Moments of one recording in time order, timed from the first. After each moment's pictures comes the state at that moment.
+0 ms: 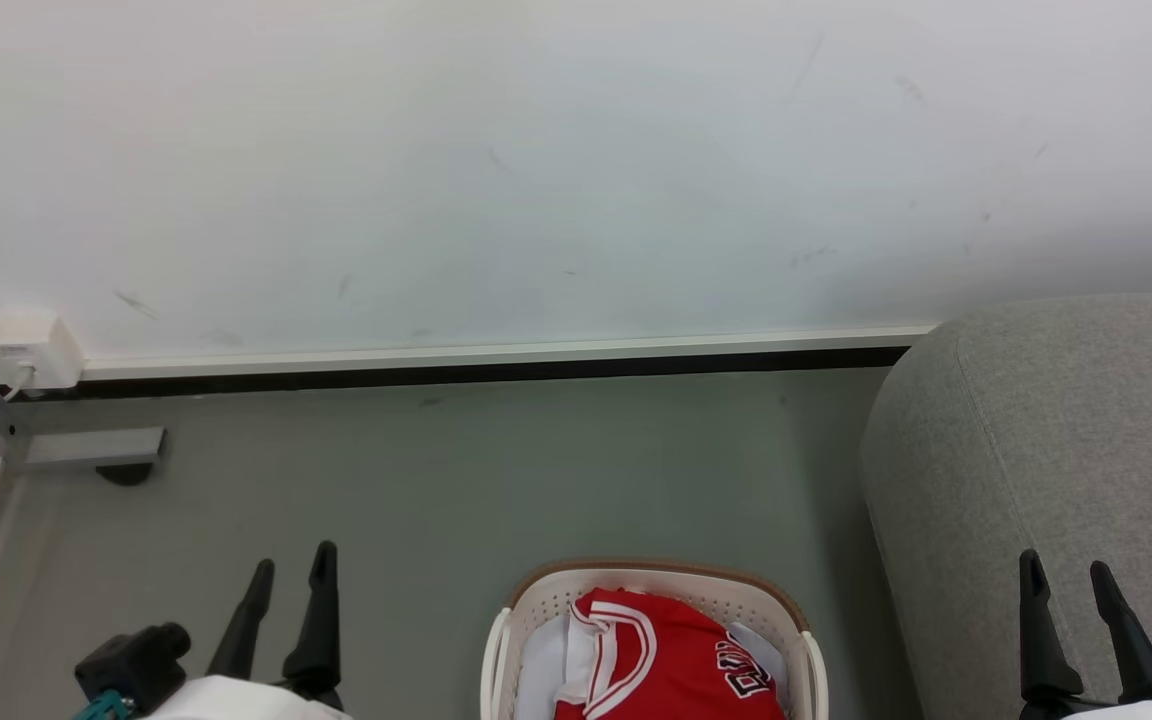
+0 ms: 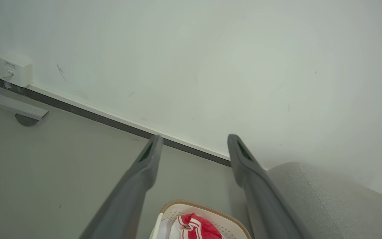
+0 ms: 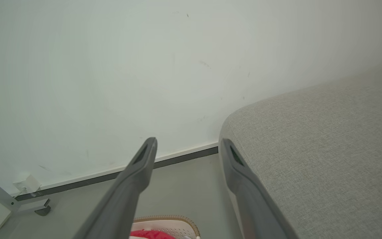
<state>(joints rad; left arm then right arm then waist) -0.06 0.07 -0.02 0.22 -0.54 -0.10 -0.14 -0.02 -0.04 -0.07 0.20 0.42 0.13 -0.14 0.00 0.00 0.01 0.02</state>
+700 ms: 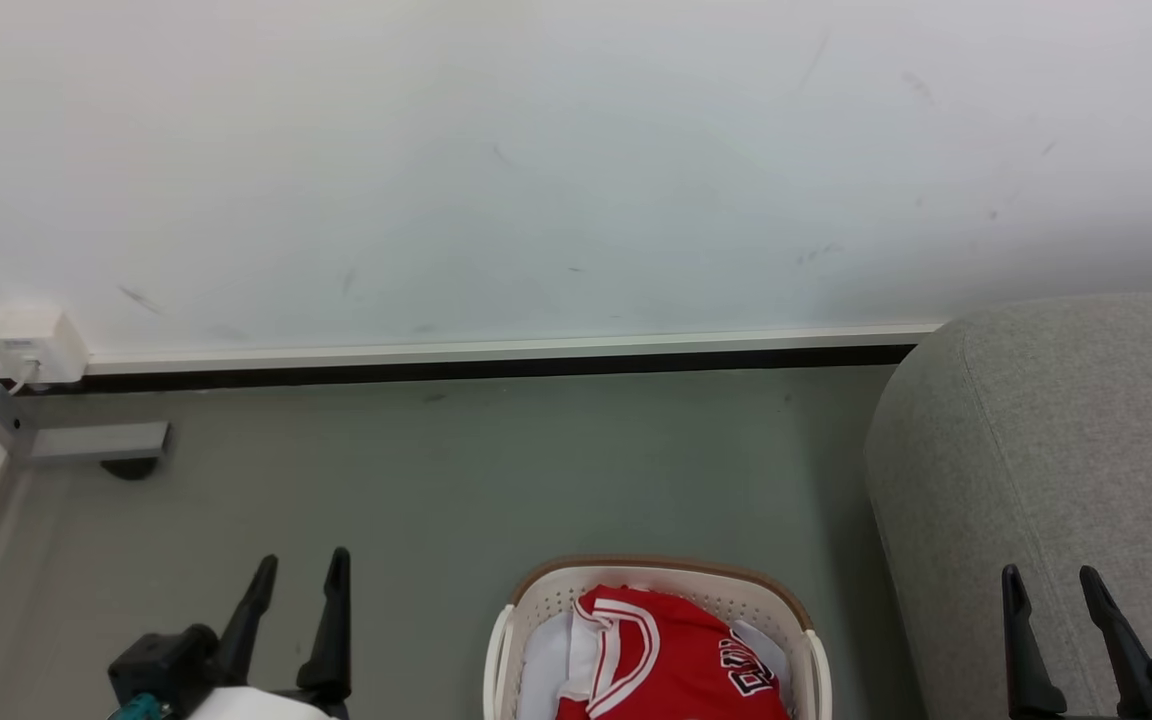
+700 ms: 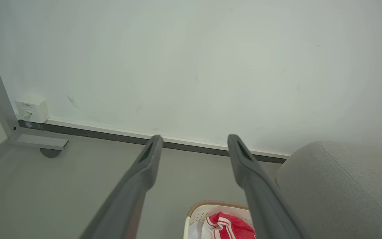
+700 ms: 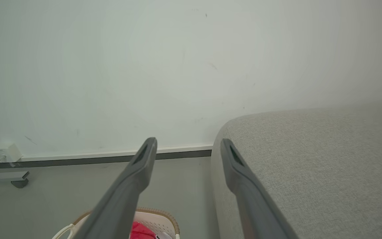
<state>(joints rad) -0.06 0.08 -0.03 0.22 -0.32 -0.11 -0.19 0.00 -0.04 -0.07 0.20 0.23 0.13 -0.19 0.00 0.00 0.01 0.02</state>
